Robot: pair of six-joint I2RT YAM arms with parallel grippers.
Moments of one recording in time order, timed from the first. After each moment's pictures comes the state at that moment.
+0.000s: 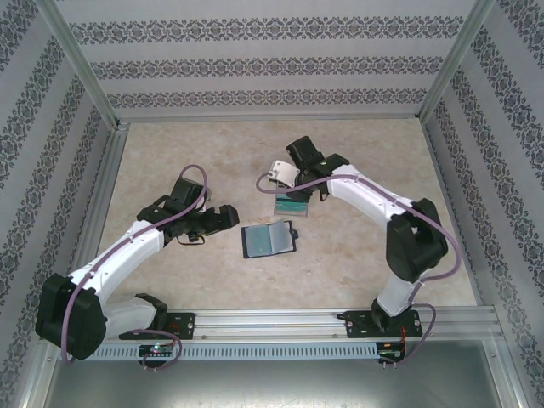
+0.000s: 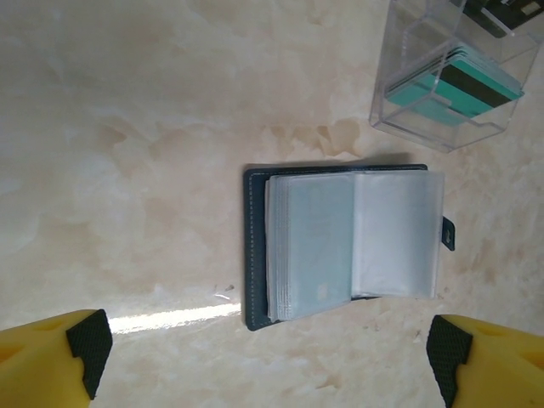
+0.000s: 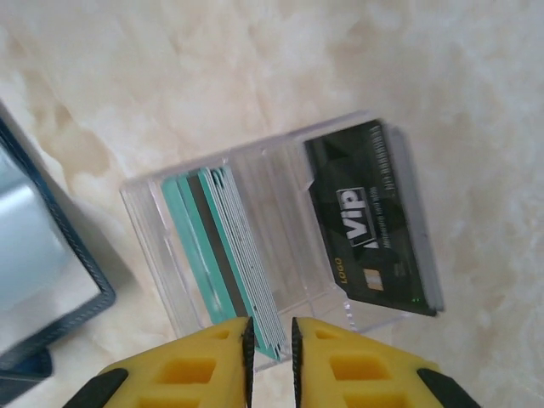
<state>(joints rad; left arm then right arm) -0.38 1.19 0.80 -0.59 0.29 -0.71 0.56 1.72 1.37 -0.70 -0.01 -0.61</state>
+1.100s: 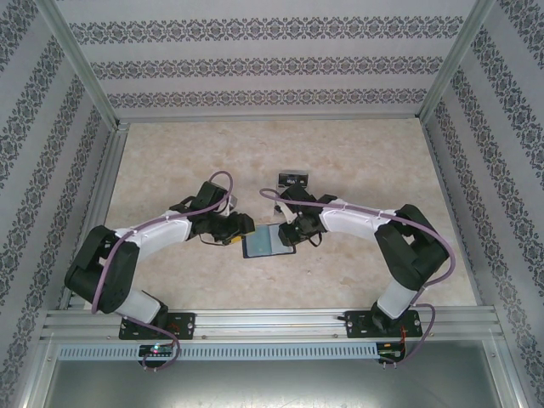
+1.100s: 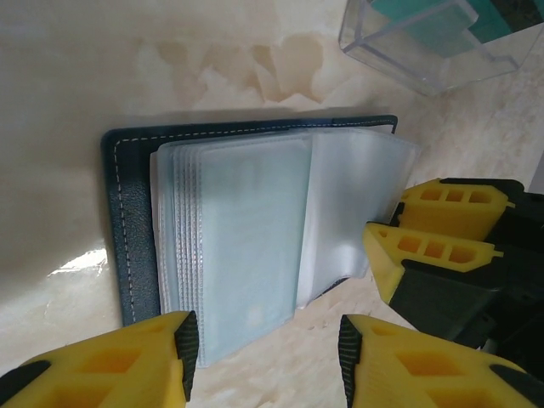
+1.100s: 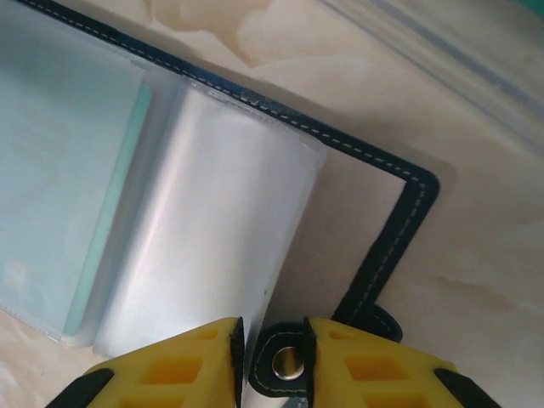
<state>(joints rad) -0.46 1.51 0.77 -0.27 0.53 -0.84 0.69 1.70 0.97 -0.51 -0.17 0.26</state>
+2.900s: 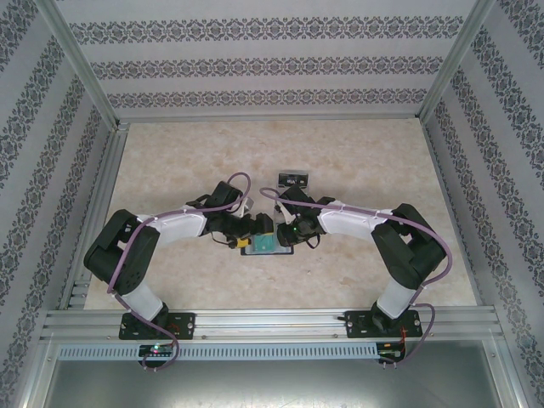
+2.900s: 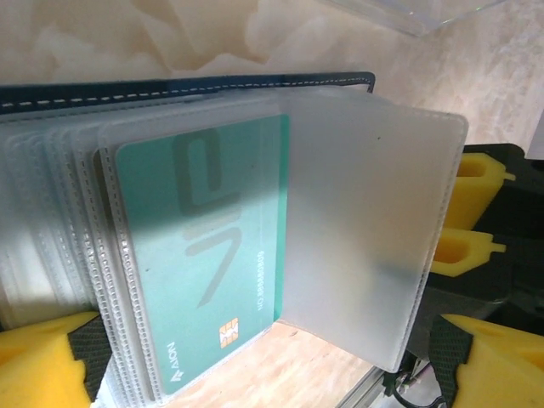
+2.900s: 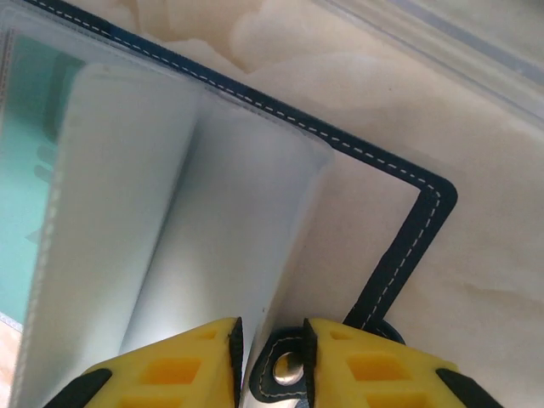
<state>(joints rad) -0.52 1.66 0.84 -0.21 0.62 -0.79 0.70 1.71 0.96 -0.47 -0.17 0.35</state>
